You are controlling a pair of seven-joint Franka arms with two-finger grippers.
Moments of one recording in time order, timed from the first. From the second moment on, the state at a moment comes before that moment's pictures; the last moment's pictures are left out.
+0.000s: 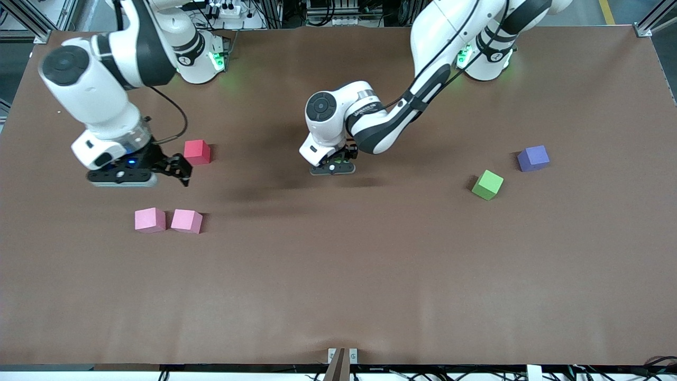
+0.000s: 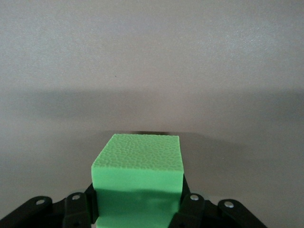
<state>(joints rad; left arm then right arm) -0.59 0.77 -0.43 -1.54 0.32 2.14 -1.13 0.22 -0.03 -0.03 -2.06 -0.08 2.23 0.20</state>
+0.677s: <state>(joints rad) -0.63 0.82 -0.42 -1.49 0.32 2.14 -1.13 0.09 0.17 -0.02 -2.03 0.06 2.35 0.08</state>
